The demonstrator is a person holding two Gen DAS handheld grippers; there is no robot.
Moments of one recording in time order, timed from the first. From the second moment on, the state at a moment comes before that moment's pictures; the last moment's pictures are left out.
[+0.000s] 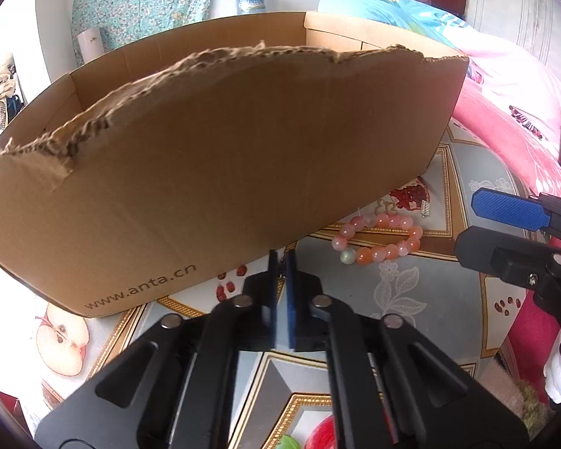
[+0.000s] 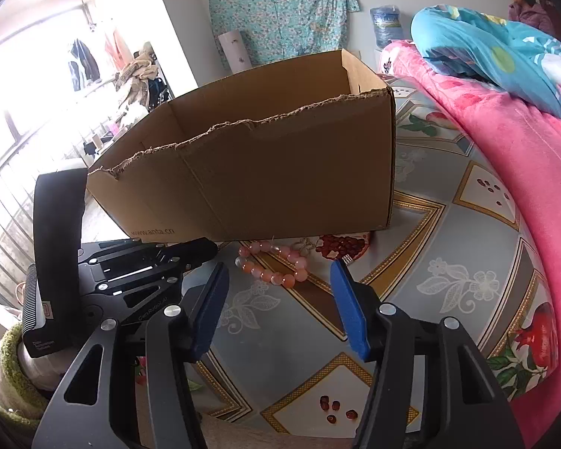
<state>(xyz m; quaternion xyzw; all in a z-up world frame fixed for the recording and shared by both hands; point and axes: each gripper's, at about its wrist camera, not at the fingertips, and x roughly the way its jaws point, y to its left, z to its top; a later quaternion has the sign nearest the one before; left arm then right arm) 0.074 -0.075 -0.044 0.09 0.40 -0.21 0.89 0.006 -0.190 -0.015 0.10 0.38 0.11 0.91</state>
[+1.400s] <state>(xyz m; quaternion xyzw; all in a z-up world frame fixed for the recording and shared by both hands) 0.053 -0.002 -0.049 0.00 0.40 -0.15 0.91 0.029 -0.172 -0.014 0.05 0.46 0.12 0.88</state>
